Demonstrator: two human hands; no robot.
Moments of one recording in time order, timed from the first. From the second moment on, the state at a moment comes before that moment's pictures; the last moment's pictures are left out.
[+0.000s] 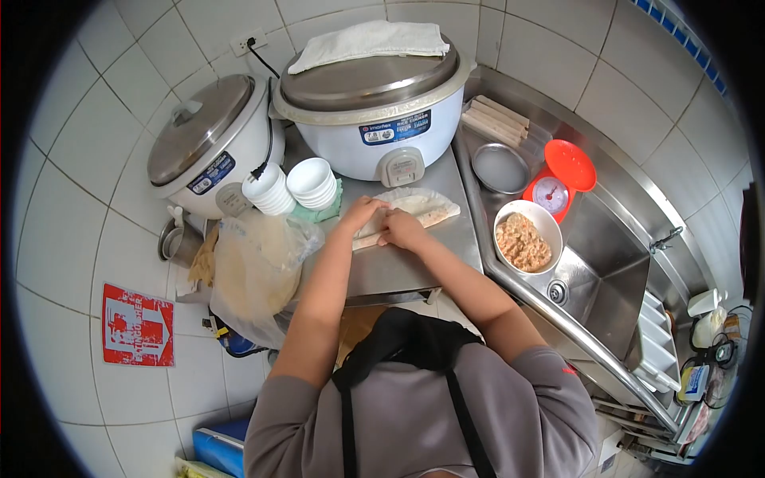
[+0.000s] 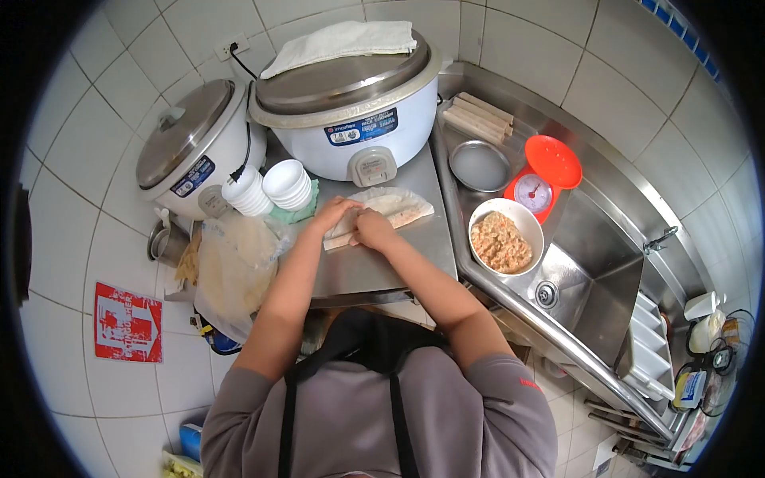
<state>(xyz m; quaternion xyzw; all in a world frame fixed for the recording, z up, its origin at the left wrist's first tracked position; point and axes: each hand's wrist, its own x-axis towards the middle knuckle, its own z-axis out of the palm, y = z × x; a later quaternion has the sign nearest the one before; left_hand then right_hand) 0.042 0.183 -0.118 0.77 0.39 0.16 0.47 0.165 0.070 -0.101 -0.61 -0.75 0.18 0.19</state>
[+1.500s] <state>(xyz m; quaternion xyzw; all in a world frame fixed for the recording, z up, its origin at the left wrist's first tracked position) 0.118 0.052 -0.105 0.91 0.26 0.19 0.27 0.310 0.058 -0.114 -0.63 -0.59 0.39 0.32</state>
